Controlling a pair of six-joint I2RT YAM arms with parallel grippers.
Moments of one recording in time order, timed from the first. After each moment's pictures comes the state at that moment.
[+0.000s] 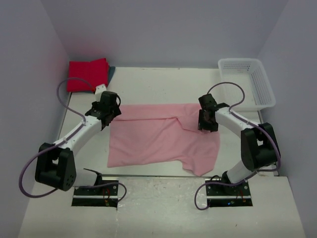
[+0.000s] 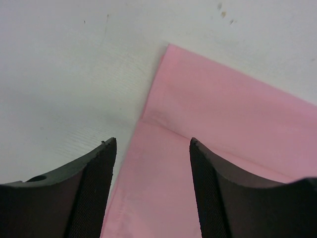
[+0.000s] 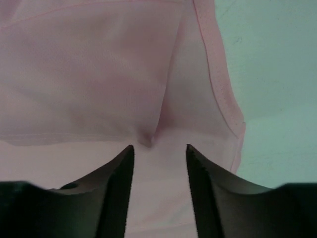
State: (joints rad) left arm -0.27 1.41 0.87 -0.33 -0.46 -0.57; right arm 0.30 1.59 0.99 -0.65 0.22 0.42
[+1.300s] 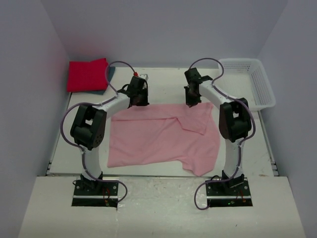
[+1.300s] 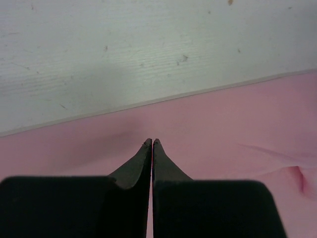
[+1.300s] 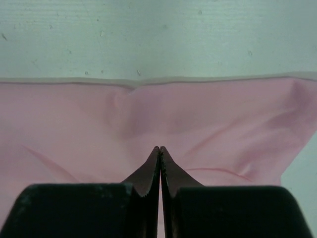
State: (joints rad) left arm -0.43 1.95 1.38 -0.24 0.01 -0.39; right arm 0.34 2.07 1.67 -0.78 0.11 0.30
